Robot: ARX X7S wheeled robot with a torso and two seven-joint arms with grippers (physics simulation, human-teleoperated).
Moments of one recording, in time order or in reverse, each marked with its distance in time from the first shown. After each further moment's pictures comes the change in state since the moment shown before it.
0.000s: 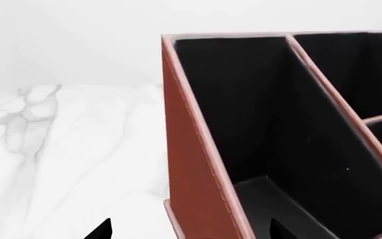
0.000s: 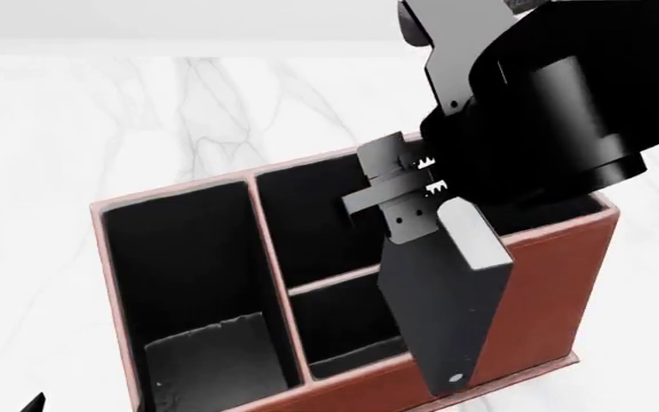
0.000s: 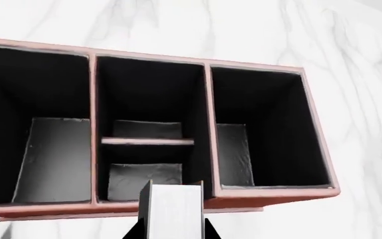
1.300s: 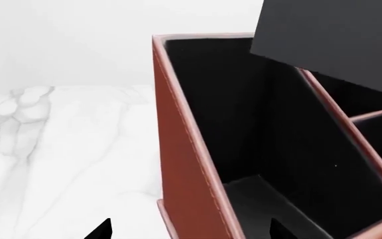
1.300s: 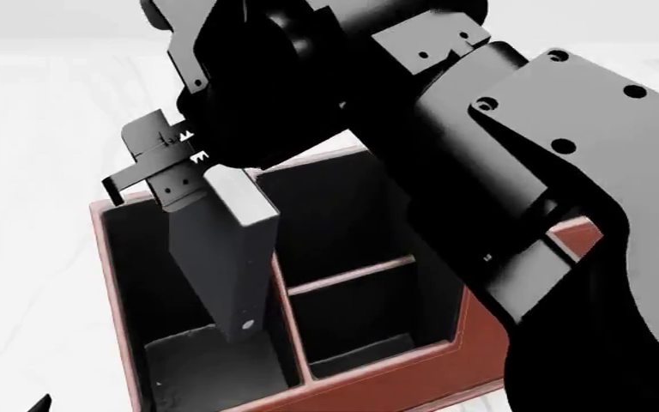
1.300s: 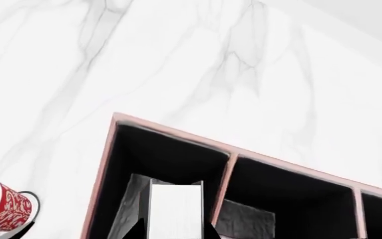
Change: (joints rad) left arm 0.002 -0.016 0.030 0.006 -0.010 0.013 -0.007; right arm 0.005 -0.490 -0.169 0.356 -0.339 -0.281 -0.551
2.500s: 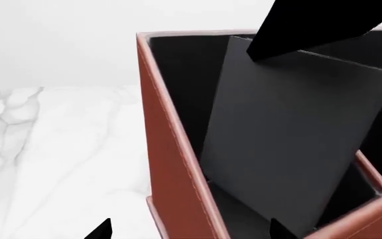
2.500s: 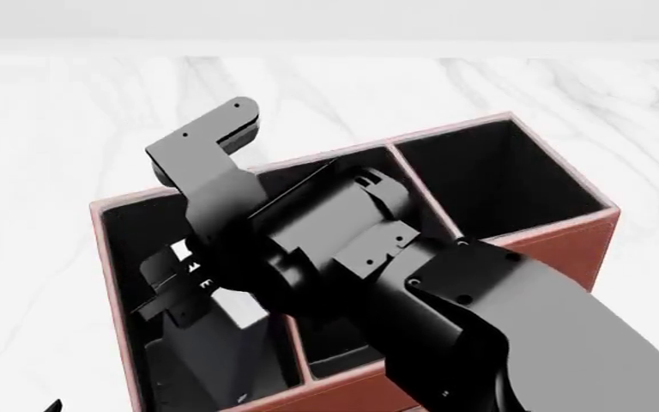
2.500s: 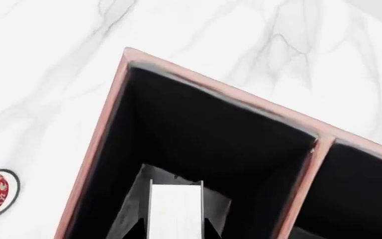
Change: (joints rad) left arm 0.009 -0.014 0.036 0.013 -0.002 0.007 -0.003; right arm -0.330 -0.010 -0.167 -0.048 -0.189 -0.379 -0.132
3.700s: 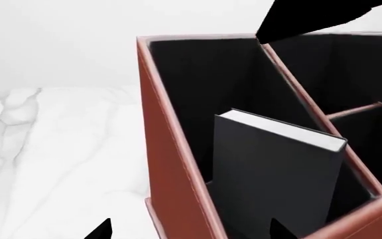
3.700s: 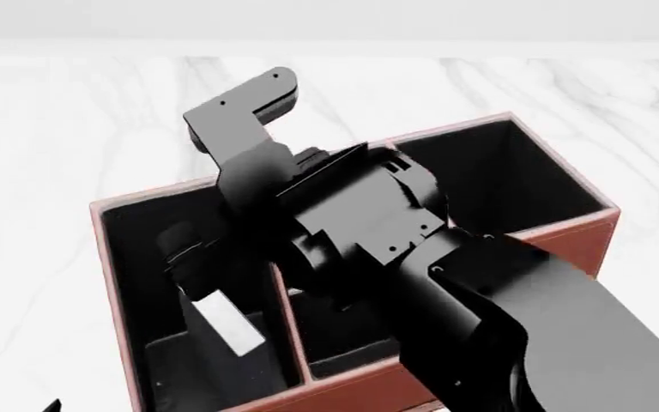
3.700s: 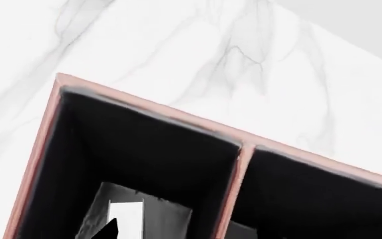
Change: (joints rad) left arm 0.002 -0.016 0.013 0.019 -0.017 0.001 -0.012; right arm 0.001 0.014 0.052 0.072 -0.059 -0.017 0.023
